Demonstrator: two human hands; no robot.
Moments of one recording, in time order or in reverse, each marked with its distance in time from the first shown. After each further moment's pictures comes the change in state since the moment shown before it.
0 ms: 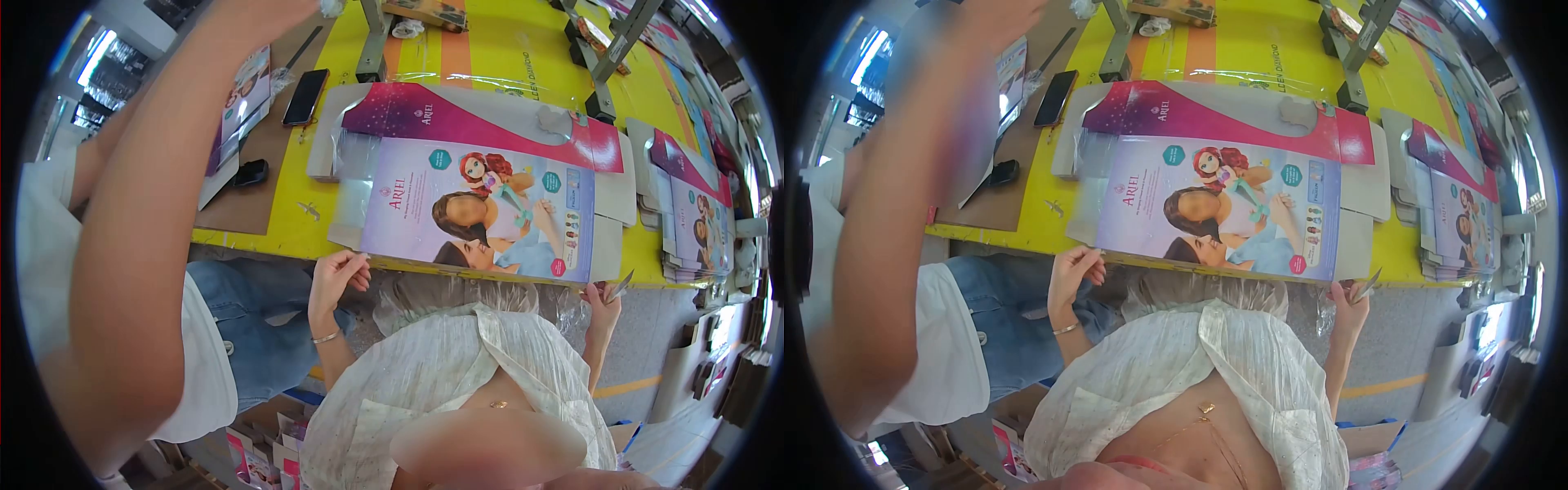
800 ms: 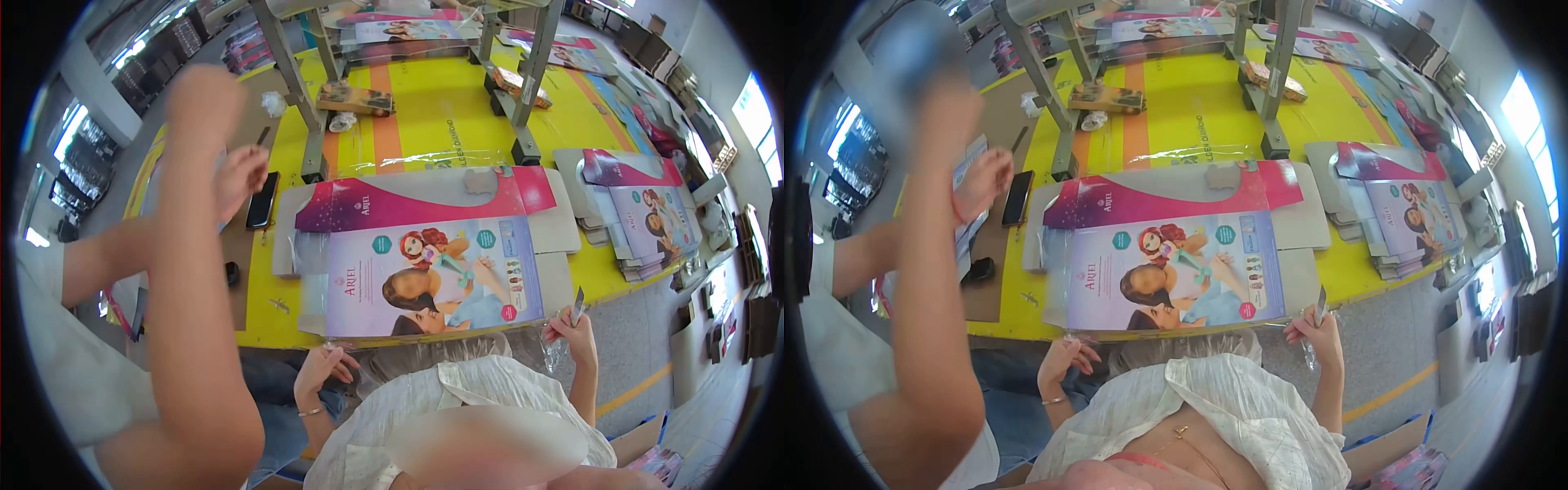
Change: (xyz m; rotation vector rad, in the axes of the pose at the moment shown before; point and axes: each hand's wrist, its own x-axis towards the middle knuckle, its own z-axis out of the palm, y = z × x) left_hand 0.002 -0.008 -0.003 0.033 -0.275 -0.170; right_hand 0.003 -0.040 -0.021 0.044 -0.305 0.116
